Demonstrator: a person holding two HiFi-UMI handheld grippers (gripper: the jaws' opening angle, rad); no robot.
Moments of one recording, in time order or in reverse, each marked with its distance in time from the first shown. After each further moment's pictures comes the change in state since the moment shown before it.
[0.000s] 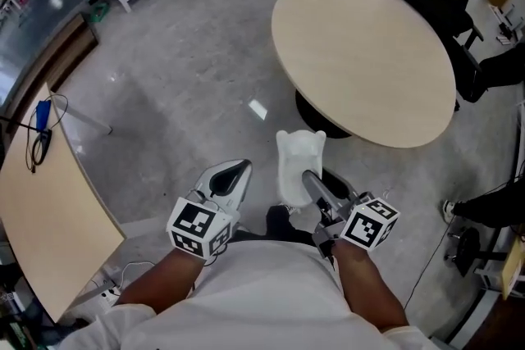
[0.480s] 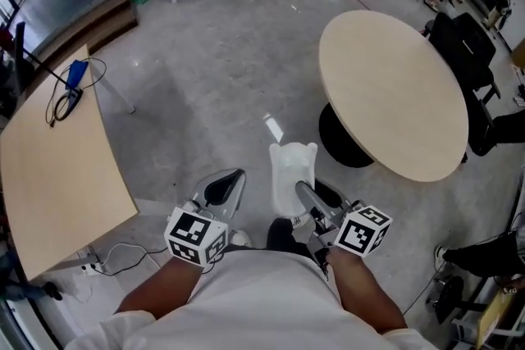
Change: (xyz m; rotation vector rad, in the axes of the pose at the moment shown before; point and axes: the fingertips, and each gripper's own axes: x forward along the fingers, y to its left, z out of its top) left arm -0.092 0.031 -0.009 -0.073 -0.105 0.230; right arm 0.041 0.066 -0.038 -0.075 0.168 0.169
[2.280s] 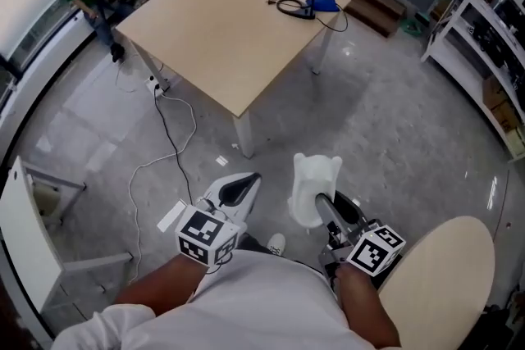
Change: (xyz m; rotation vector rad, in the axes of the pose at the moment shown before) left arm -0.137 0.029 -0.041 -0.316 -0.234 1.074; right arm 0.141 0.084 -0.042 -0.254 0.732 0.824
